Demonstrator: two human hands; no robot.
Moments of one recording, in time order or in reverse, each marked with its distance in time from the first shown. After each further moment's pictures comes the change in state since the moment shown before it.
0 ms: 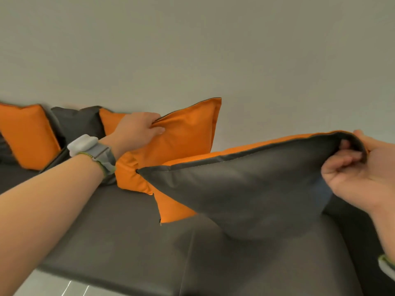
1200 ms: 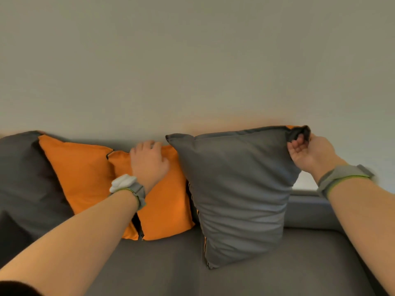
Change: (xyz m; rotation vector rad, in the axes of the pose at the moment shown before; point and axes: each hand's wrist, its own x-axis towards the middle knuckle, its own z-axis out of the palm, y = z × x) left_hand 0.242 -0.184 0.214 0.010 0.004 -0.226; right_hand 0.413 0.118 0.132 -0.208 0.428 -0.079
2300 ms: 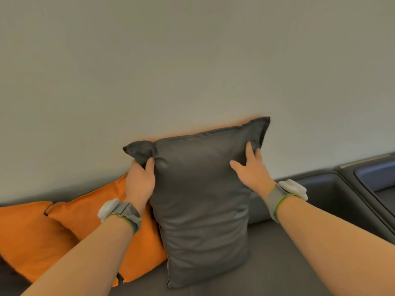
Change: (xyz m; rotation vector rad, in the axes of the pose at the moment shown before) left_hand 0.027 0.144 0.011 -0.795 -0.070 -0.212; right_hand 0.019 0.030 -0.076 -1.195 -0.120 -0.444
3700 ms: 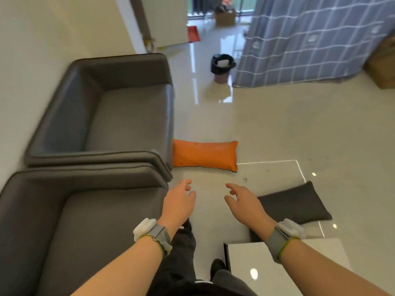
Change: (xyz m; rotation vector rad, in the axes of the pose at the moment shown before) left_hand -0.913 0.124 0.522 0.680 -1.552 0.777; right_hand -0.688 0.683 -0.308 0.361 0.569 0.971
